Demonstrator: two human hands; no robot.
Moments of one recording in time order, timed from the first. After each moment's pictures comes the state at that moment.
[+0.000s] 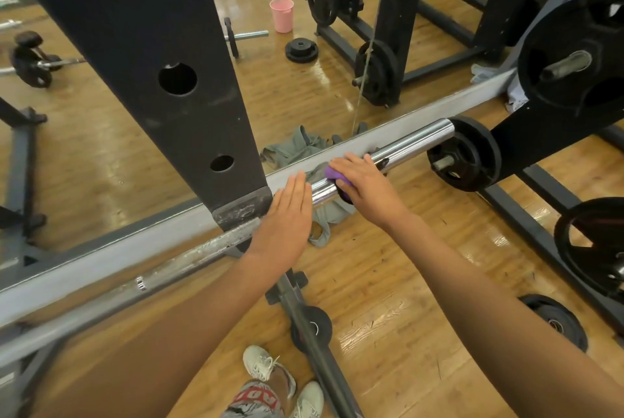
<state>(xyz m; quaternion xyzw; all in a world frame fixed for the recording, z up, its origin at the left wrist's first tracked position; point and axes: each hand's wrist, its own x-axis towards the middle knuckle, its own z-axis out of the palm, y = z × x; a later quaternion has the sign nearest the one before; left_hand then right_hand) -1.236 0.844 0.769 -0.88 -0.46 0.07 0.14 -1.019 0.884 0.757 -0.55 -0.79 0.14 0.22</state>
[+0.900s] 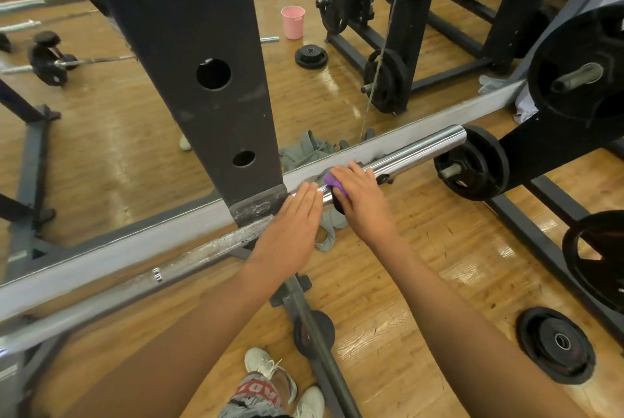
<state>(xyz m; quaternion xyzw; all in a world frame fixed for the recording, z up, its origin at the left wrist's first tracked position) -1.256 0.834 0.755 -0.89 -0.45 0.00 0.07 -1.063 0.867 0.739 -0.58 -0.76 0.08 0.28</state>
